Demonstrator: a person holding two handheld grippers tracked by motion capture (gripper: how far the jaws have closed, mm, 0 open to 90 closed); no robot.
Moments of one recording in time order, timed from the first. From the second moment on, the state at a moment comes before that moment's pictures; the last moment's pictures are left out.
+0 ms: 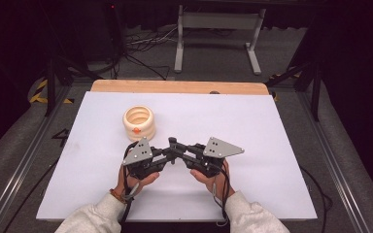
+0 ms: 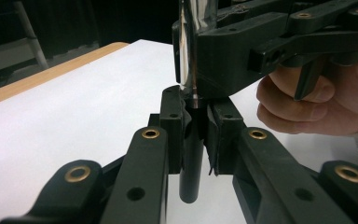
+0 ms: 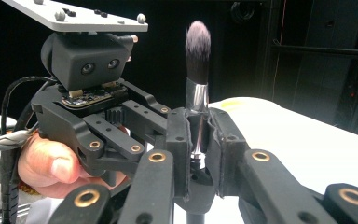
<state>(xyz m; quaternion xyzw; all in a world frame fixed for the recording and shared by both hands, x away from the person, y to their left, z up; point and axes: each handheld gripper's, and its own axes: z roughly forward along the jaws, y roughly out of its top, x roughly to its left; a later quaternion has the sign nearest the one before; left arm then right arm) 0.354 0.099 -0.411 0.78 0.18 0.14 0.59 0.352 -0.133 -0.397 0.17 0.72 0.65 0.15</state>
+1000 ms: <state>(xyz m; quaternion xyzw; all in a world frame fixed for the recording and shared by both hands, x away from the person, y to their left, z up) 0.357 0.116 -0.409 0.77 0.20 0.15 0.58 0.334 -0.150 -0.376 0.16 0.75 0.59 0.25</state>
